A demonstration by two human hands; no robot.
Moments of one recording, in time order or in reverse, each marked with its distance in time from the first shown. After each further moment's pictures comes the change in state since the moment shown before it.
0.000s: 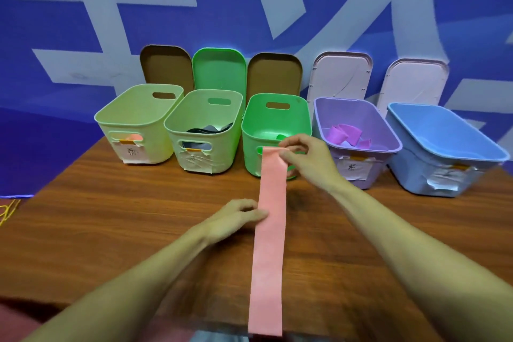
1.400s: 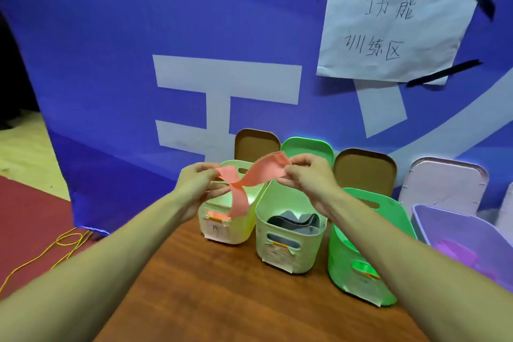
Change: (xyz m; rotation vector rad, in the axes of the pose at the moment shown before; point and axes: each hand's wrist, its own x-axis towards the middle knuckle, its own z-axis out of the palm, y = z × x) left_hand -0.068 0.063 -0.264 -0.663 0.857 0.154; right_hand 0.121 -0.149 0.151 0.325 -0.126 0.063
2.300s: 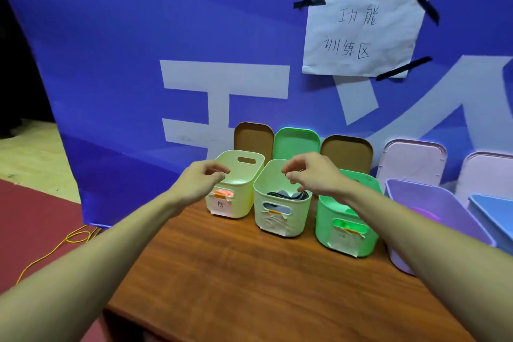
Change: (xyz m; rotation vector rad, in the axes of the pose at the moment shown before) left_hand -0.079 -0.008 -0.031 0.711 -0.161 0.338; right_hand -0.104 -0.024 -0.035 -0.815 -0.216 -0.227
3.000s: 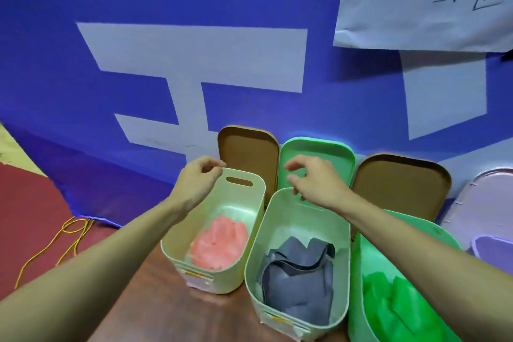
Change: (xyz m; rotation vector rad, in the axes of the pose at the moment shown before) left_hand 0.271 -0.046 0.050 -0.009 0.058 -0.239; right_hand 0.266 0.106 0.017 0.041 -0.052 0.125
